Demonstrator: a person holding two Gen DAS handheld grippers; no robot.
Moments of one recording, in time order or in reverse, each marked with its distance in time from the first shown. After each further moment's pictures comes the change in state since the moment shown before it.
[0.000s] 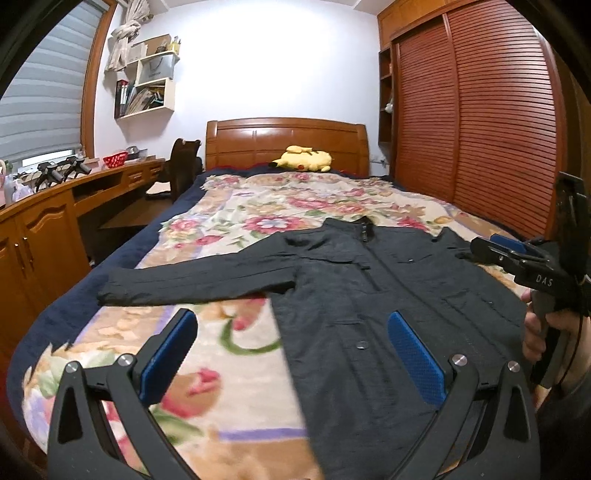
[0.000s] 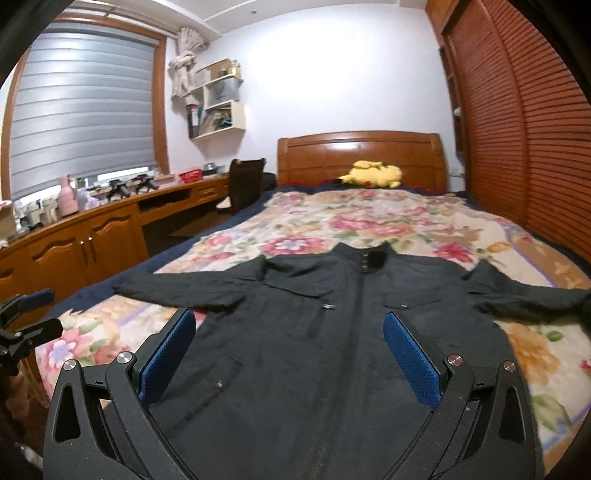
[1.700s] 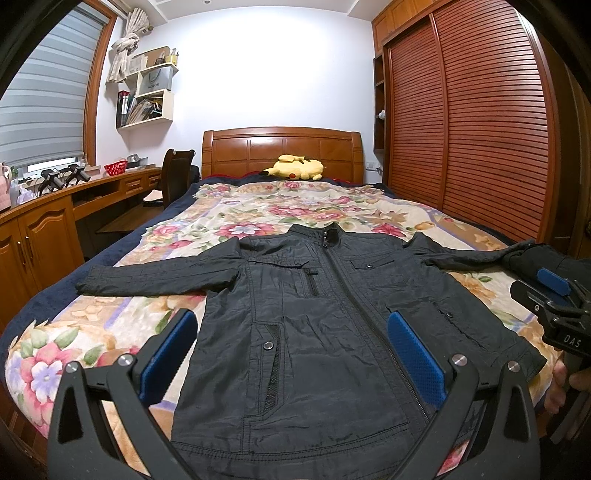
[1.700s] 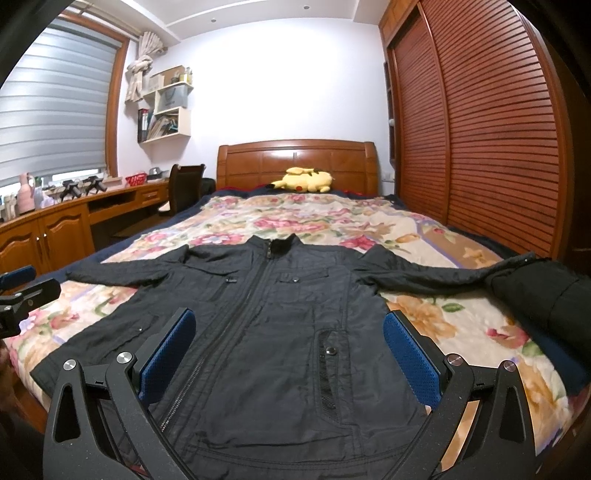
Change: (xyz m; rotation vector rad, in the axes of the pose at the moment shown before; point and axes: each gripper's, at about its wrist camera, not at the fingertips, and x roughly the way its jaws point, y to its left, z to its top) left arm -0.017 -0.138 -0.014 -0.011 -0.045 0.034; right arm -0.126 -0.083 -0.050 0.010 -0.027 -0.250
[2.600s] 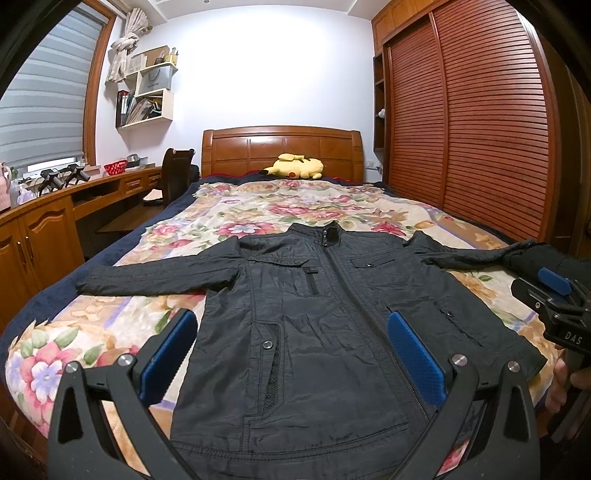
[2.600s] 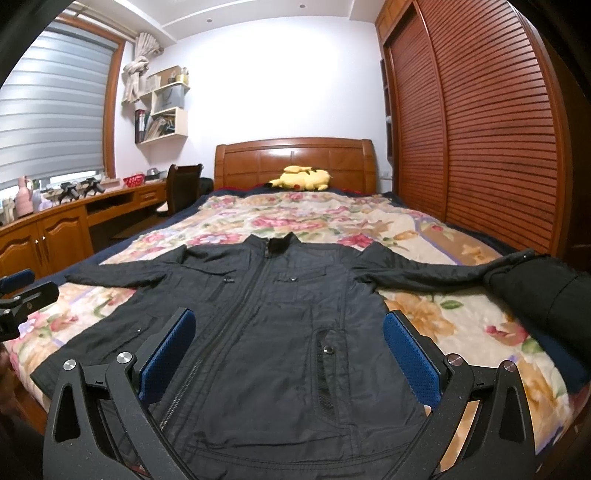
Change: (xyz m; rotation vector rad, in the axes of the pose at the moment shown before) left arm 0.001 0.000 -0.001 0.001 0.001 0.000; right arm 0.001 -0.002 0.000 0.007 0.002 0.001
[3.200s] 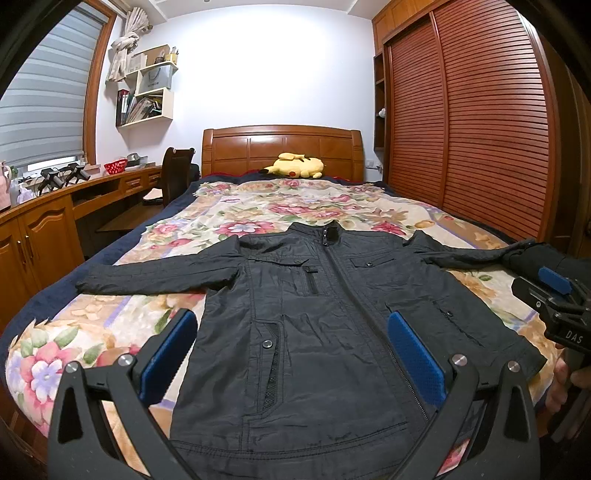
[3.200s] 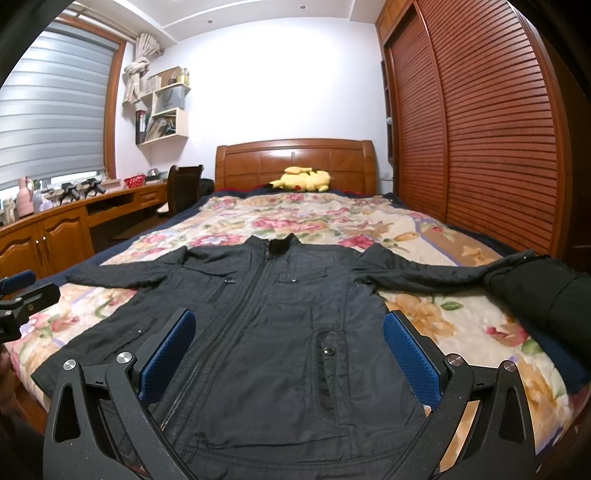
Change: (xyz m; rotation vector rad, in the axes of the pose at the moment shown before) left arm 0.003 -0.002 -0.001 -0.004 0.006 -0.006; right arm -0.002 0.002 0.000 -0.001 -0.004 0.001
